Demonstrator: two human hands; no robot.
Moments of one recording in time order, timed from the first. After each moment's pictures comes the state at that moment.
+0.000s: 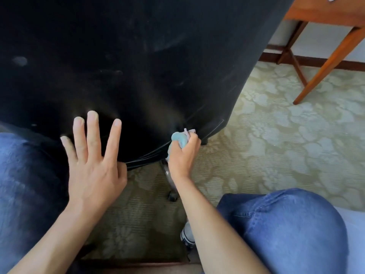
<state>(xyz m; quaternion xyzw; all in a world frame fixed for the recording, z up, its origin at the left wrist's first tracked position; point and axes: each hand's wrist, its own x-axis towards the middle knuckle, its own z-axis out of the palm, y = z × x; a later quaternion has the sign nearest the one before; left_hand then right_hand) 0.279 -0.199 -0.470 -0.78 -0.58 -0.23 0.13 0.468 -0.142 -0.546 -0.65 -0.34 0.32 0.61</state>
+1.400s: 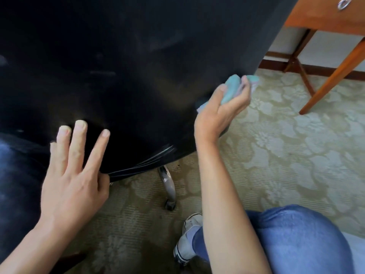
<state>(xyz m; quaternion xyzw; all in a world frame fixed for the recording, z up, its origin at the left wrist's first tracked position) 0.274 -0.197 -0.470 -0.78 -0.57 -0.21 0.16 0.545 -0.058 -0.449 -0.57 -0.32 0.09 0.75</state>
